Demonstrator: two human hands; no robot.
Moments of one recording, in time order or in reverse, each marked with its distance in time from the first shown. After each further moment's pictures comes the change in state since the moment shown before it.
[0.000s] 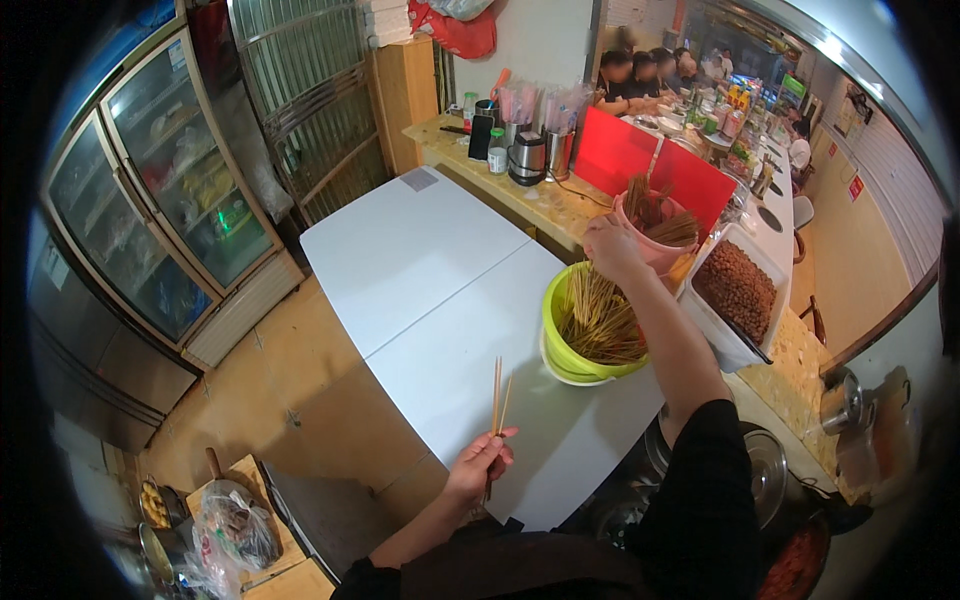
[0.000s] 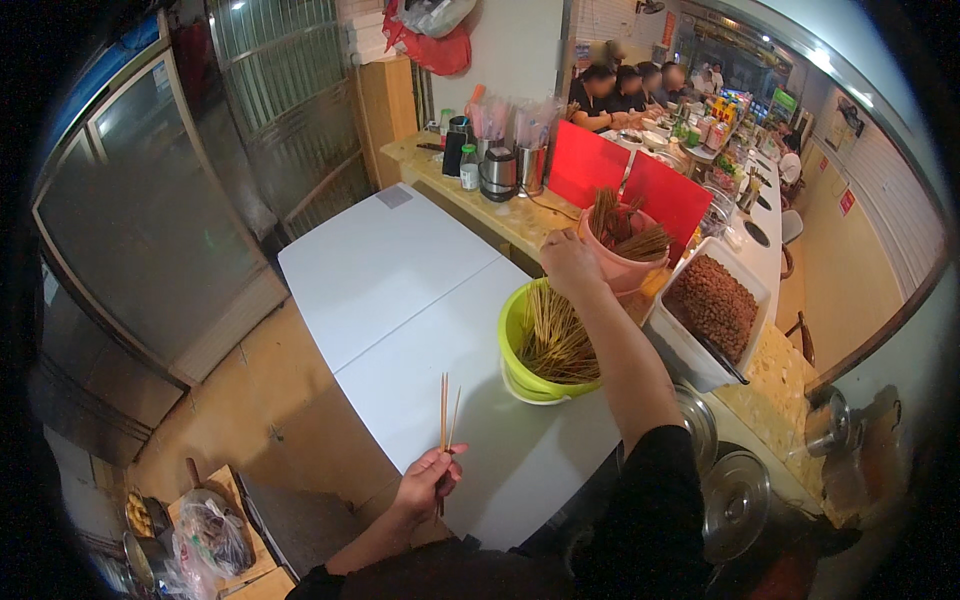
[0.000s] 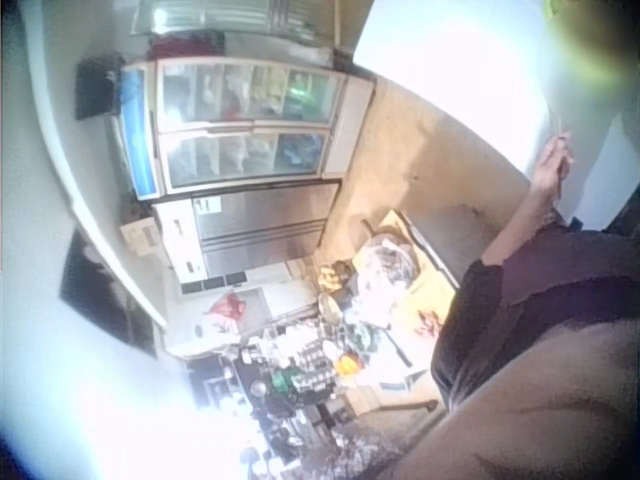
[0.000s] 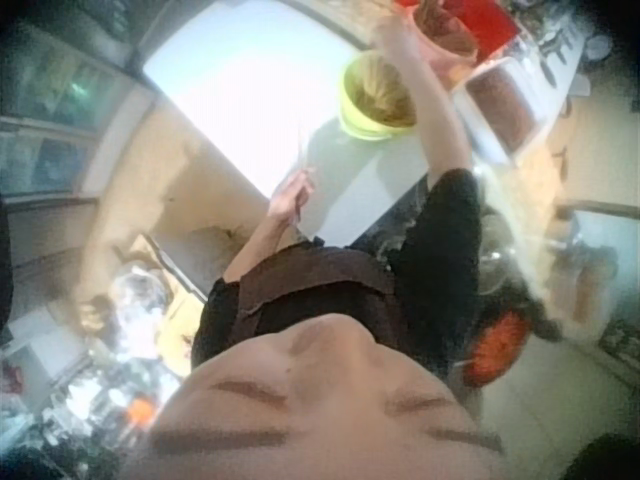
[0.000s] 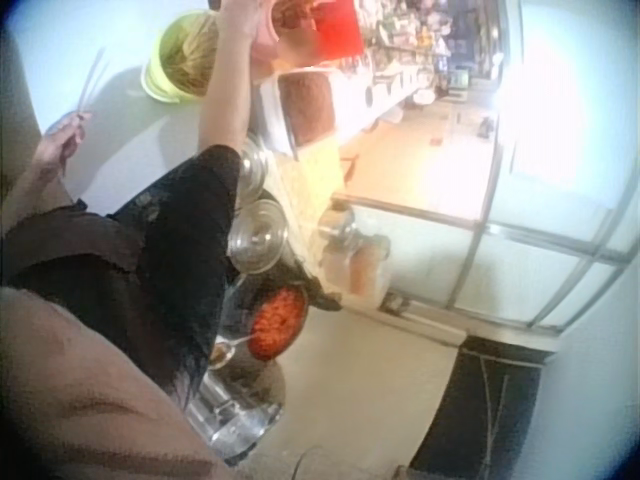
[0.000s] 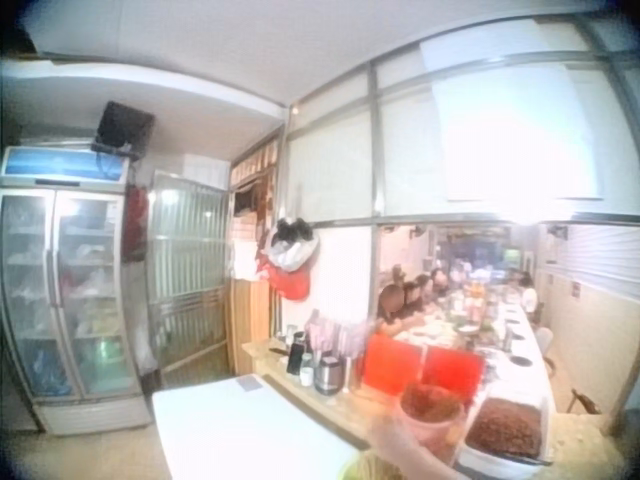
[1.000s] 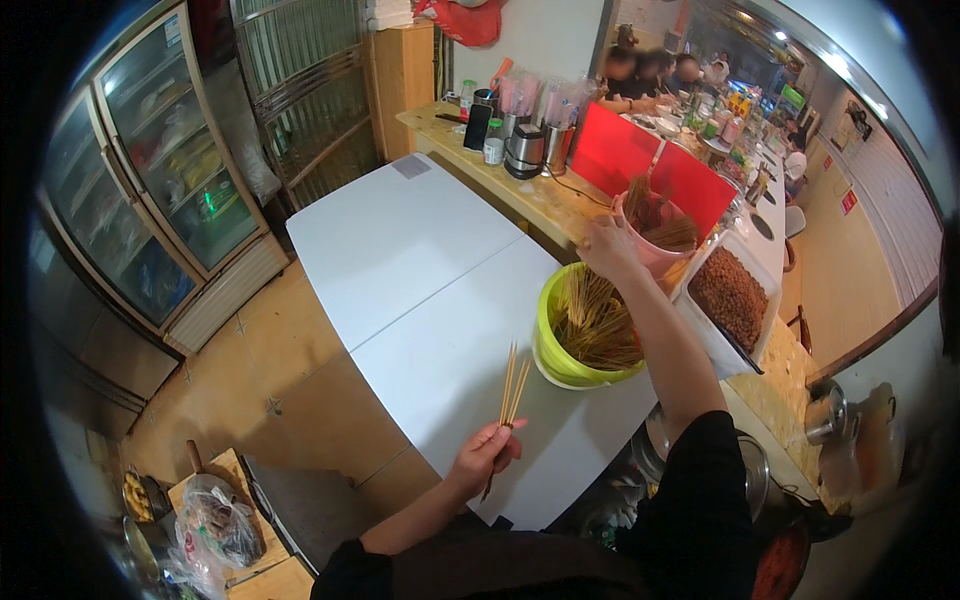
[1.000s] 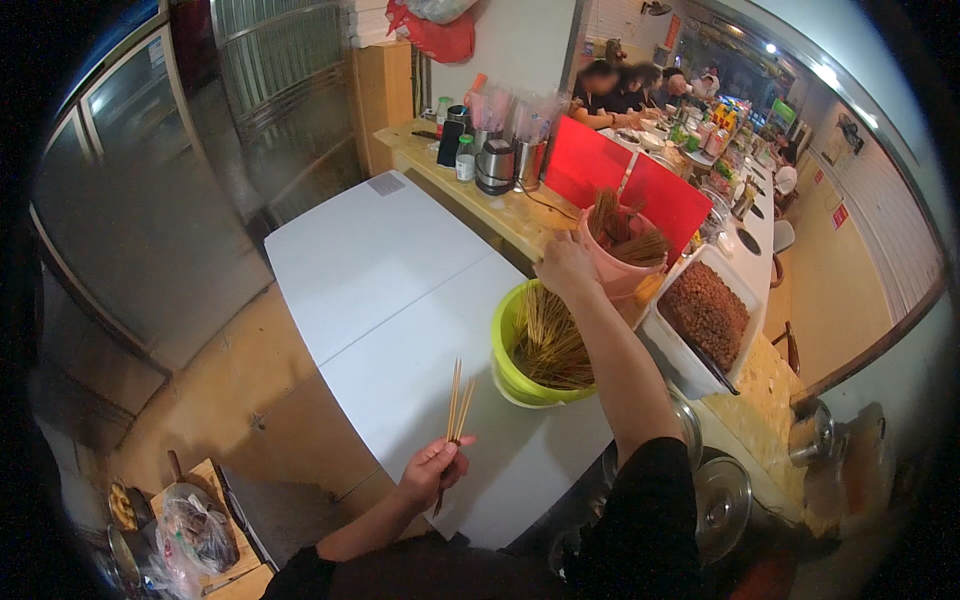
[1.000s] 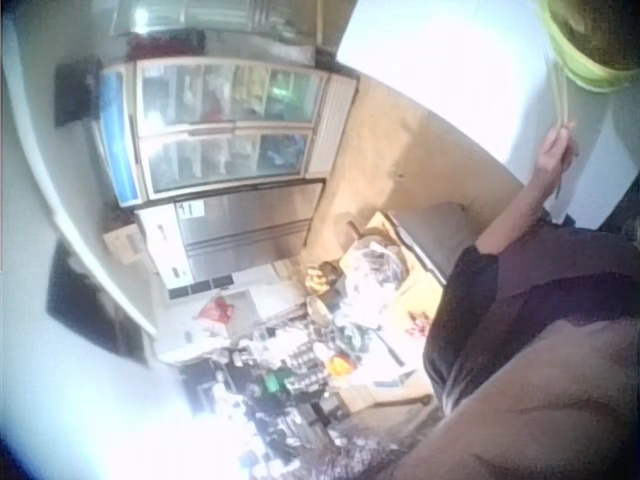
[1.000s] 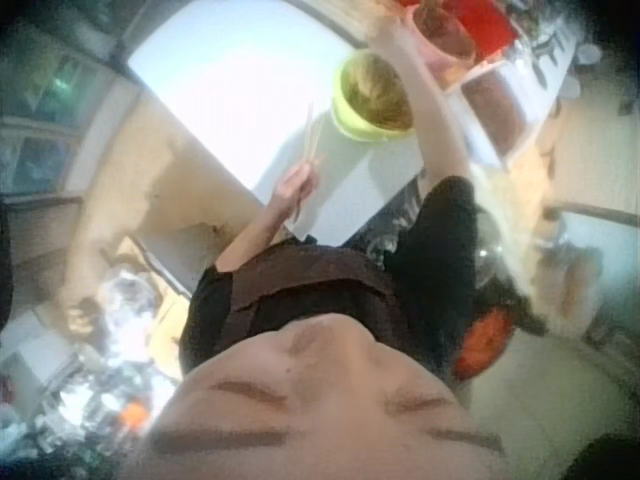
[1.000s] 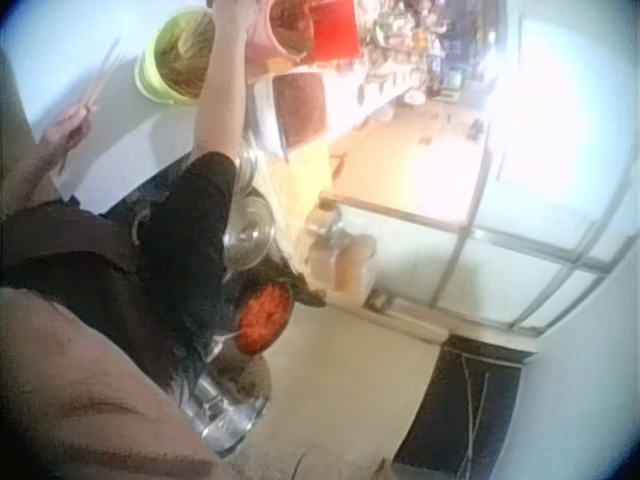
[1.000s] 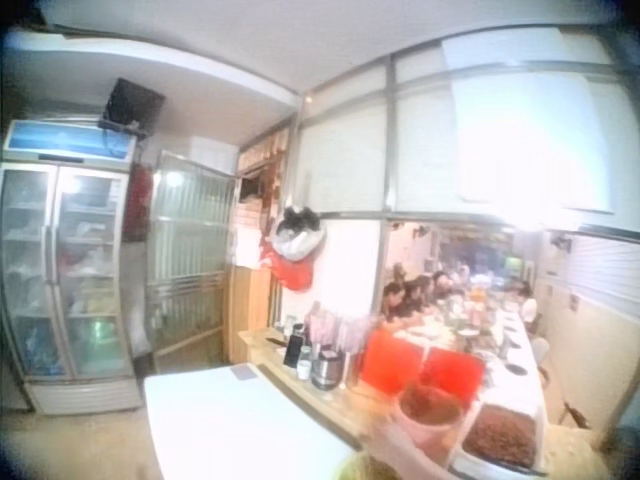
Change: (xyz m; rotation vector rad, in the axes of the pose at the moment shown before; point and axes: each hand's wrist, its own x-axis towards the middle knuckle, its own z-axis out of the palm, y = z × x) left_hand 0.026 0.006 0.012 0.022 -0.125 0.044; right_hand 0.009 -0.002 0.016 -0.083 0.082 0.161
